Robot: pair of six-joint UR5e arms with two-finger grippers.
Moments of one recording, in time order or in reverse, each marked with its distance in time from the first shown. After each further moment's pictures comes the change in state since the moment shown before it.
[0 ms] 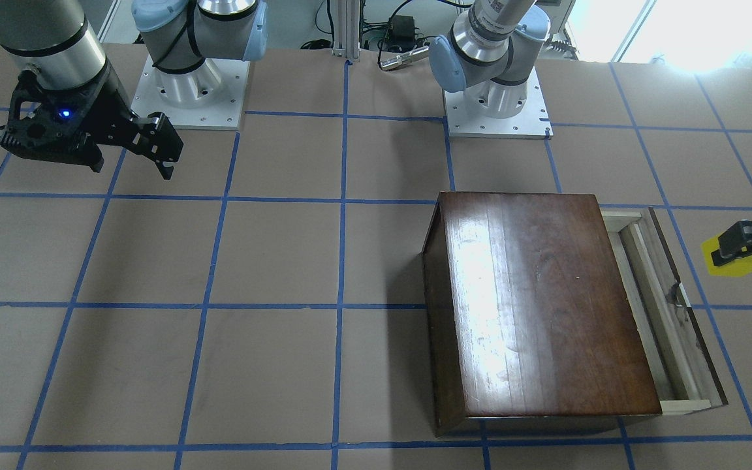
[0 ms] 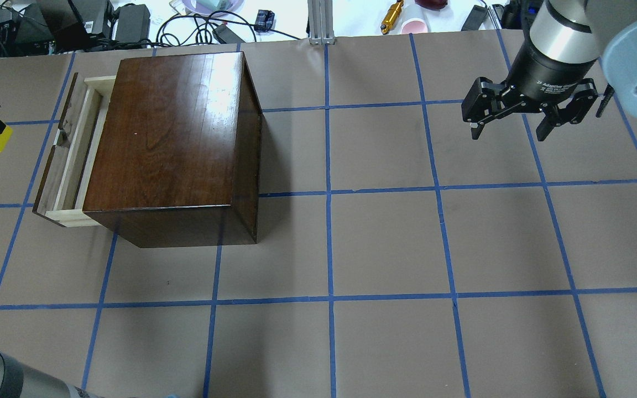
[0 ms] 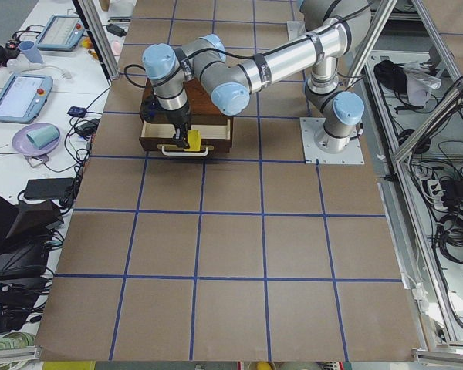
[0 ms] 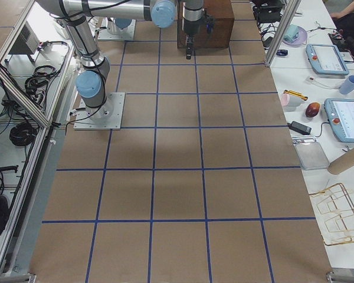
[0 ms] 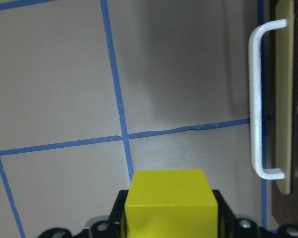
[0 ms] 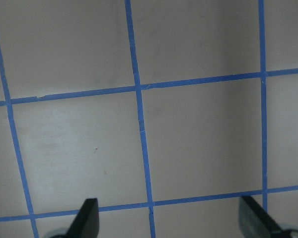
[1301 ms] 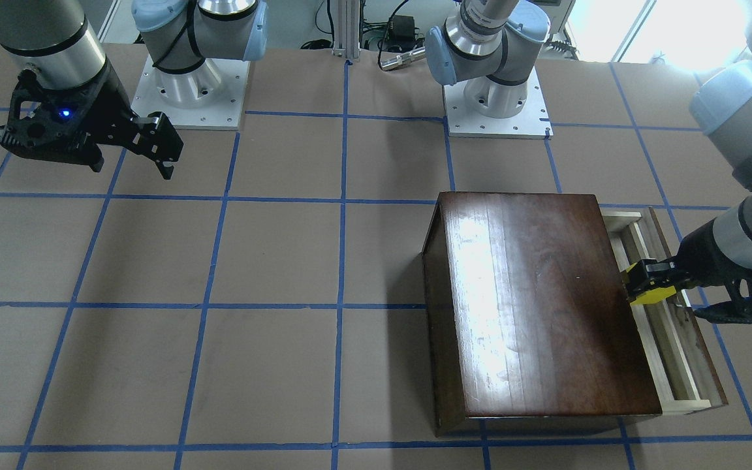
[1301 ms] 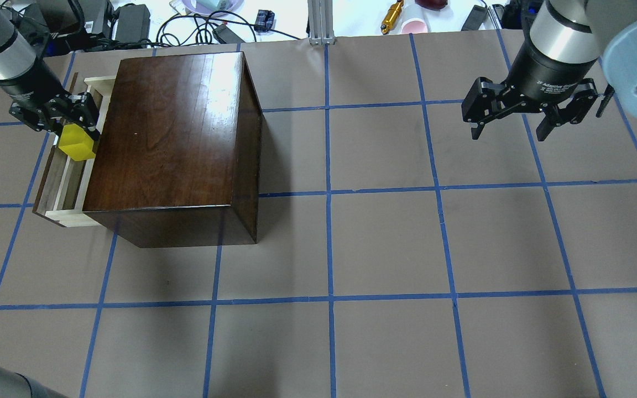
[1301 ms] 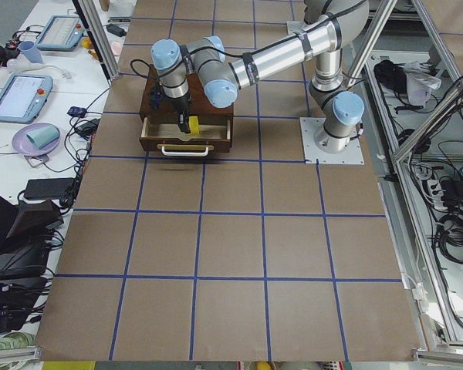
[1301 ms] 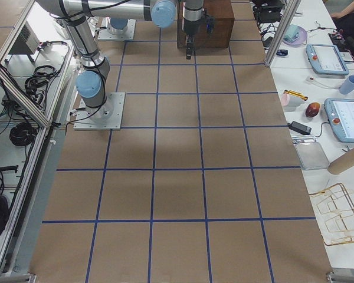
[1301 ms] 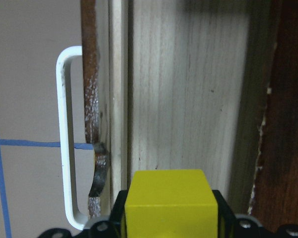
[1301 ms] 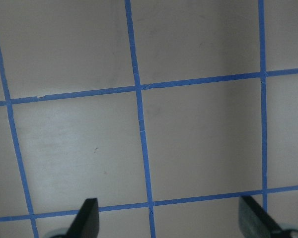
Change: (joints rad) left arm -0.118 -0.009 -0.162 0.188 -0.045 -0.213; right arm 0.000 0.000 0.000 0.000 0.000 0.000
